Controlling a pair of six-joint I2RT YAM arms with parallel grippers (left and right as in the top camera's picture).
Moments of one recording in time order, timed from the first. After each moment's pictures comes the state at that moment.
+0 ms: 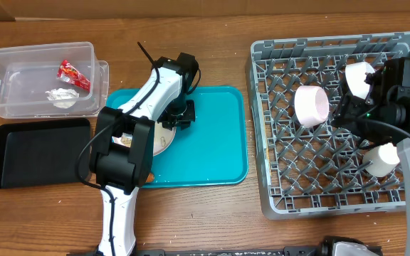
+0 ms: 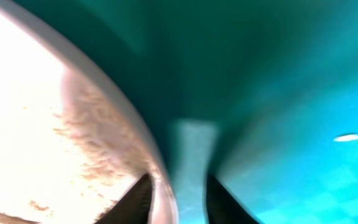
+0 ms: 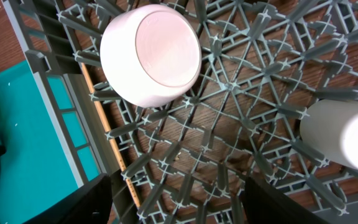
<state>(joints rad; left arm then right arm) -0.35 2.25 1.71 -1.17 -0.04 -0.44 -0.12 1.34 1.41 -1.26 -0.10 0.26</state>
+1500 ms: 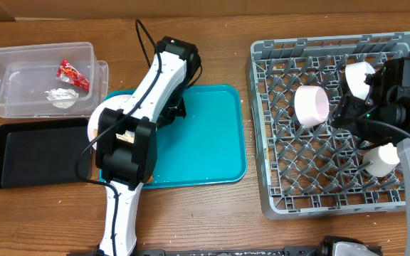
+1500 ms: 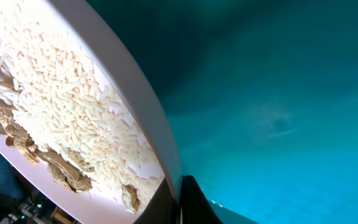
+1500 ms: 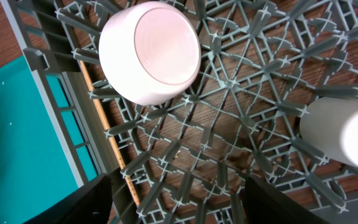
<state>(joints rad) -0.36 2.30 2.00 -1.67 -0.29 -0.58 -0.12 1.34 1.41 -1.27 -0.10 0.26</state>
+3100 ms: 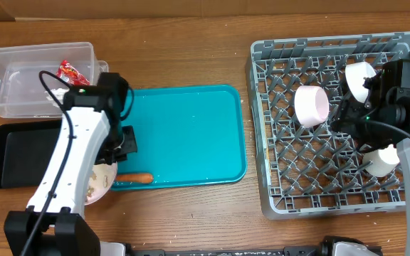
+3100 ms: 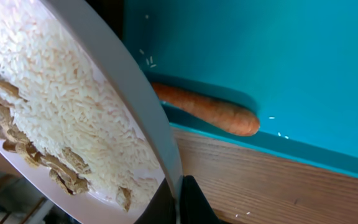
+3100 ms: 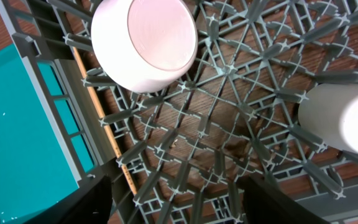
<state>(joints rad) -0.05 1.57 1.30 -1.42 -0.12 -0.35 -0.12 1.34 1.41 -1.31 -0.10 0.26</state>
